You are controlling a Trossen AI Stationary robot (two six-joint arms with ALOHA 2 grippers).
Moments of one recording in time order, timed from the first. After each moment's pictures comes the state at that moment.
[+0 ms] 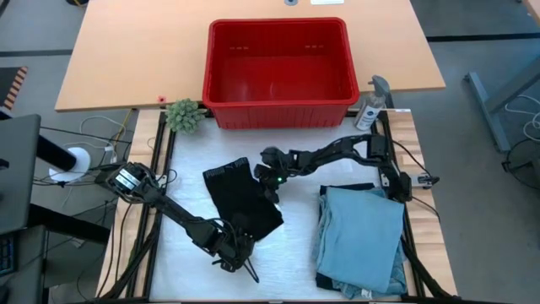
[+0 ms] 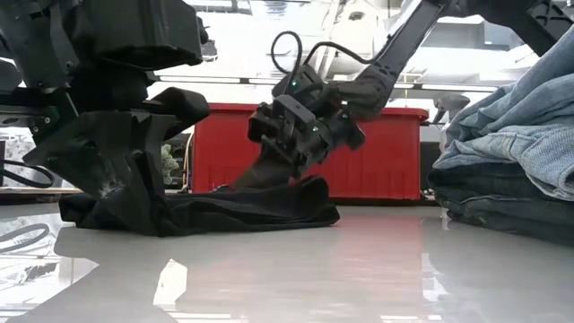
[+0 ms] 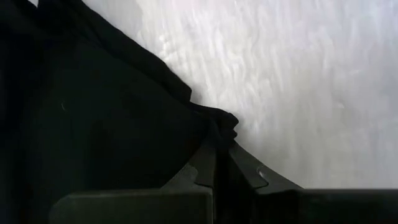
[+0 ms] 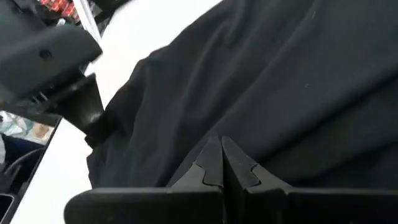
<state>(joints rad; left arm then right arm) -0.56 1.88 1.07 -0.40 -0.32 -0.23 -0.18 2.15 1.23 0.30 -0.65 0.24</state>
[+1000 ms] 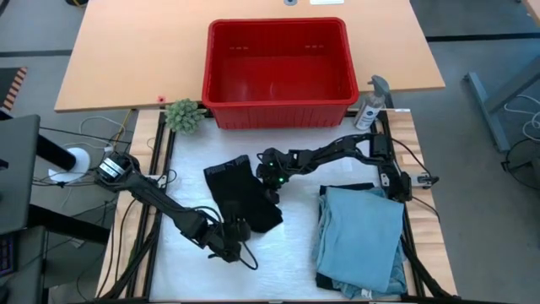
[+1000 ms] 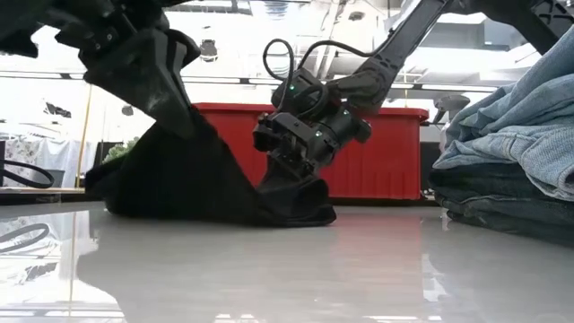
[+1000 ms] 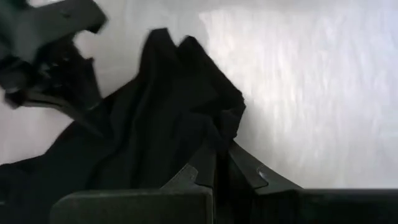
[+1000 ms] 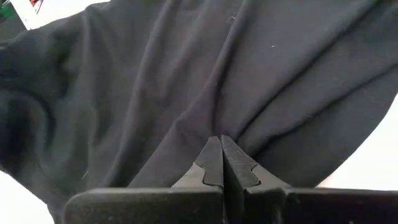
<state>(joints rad) -0.56 1.69 1.06 -0.43 -0.54 -0.34 -0.17 2.14 1.23 0.04 -0.46 0.15</state>
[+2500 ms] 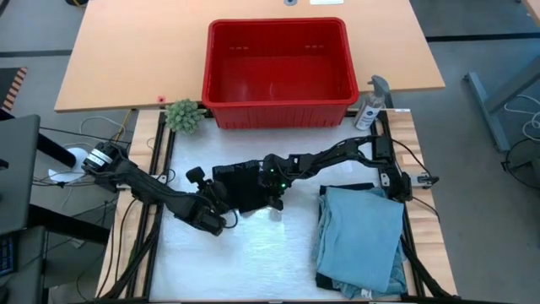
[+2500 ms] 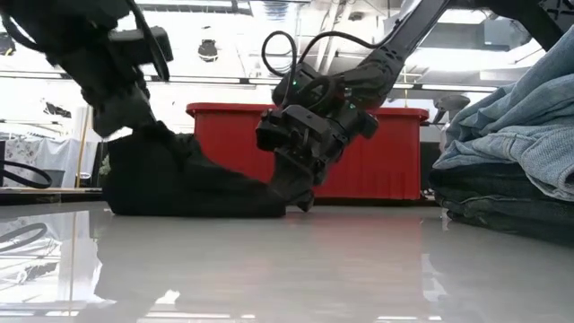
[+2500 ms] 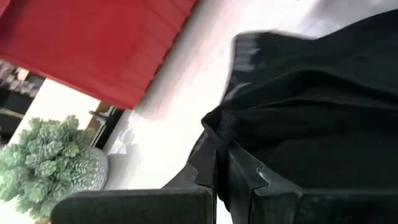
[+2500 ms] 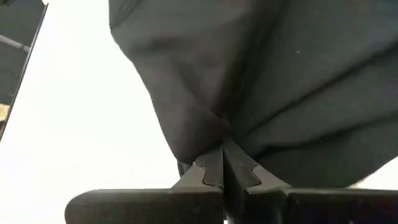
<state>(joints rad) -0.45 1.52 0.85 -0.92 -1.00 -0.86 -0.12 2.15 1.21 -0.01 -0.48 0.15</state>
